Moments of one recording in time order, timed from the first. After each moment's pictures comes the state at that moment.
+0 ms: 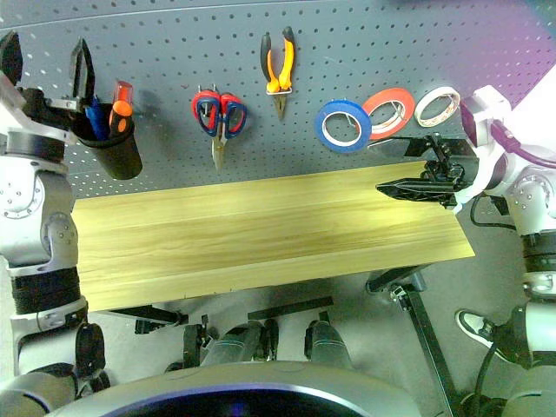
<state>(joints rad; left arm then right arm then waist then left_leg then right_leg) -0.55 0.48 0.35 -0.12 -0.32 -0.02 -0.19 -0.72 -1.00 0.03 0.38 0.87 0.41 1.61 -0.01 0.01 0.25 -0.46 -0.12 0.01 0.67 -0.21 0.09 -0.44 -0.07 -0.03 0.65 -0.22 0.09</state>
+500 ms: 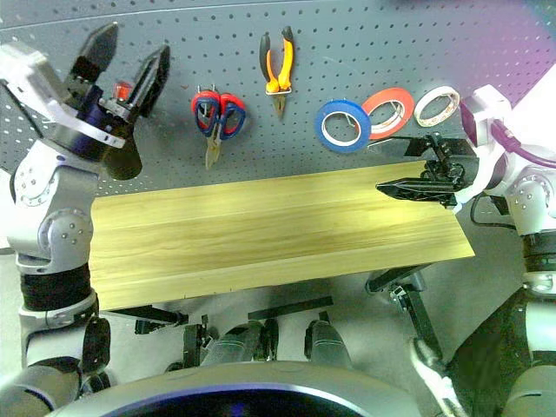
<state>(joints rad) -0.59 0.46 0.20 -0.30 -0.62 0.27 -0.43 -0.72 -1.00 0.03 0.37 0.87 0.41 1.61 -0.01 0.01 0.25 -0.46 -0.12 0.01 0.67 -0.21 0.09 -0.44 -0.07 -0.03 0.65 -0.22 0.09</state>
